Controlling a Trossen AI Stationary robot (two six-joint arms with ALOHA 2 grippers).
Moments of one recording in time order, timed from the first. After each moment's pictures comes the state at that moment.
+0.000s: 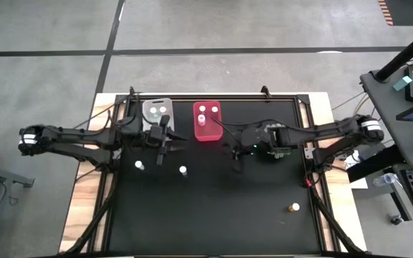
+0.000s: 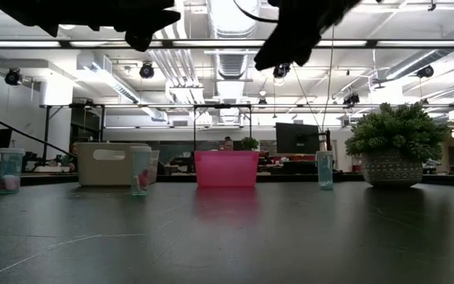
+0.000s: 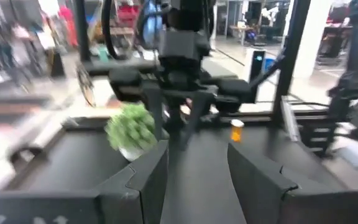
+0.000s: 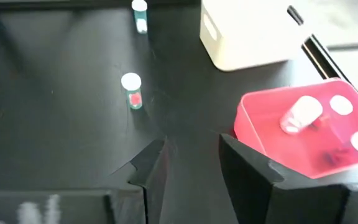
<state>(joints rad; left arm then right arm) 0.09 0.93 0.58 0.32 0.16 0.00 0.04 1.42 1.04 -0.24 0.14 0.06</state>
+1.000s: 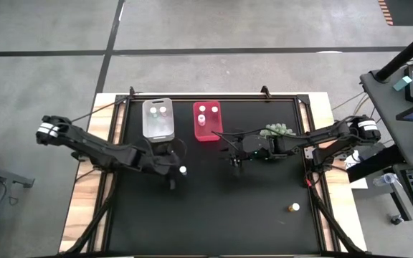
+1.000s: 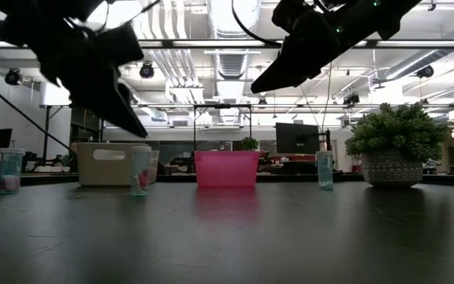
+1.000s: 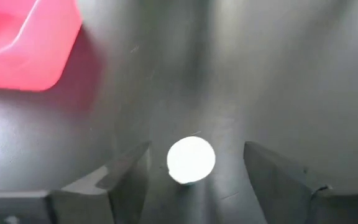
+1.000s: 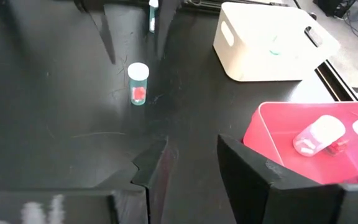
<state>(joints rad) -0.24 1.25 0.59 -0.12 -0.29 -0.30 0.05 1.46 0.83 0.11 0.13 -0.09</state>
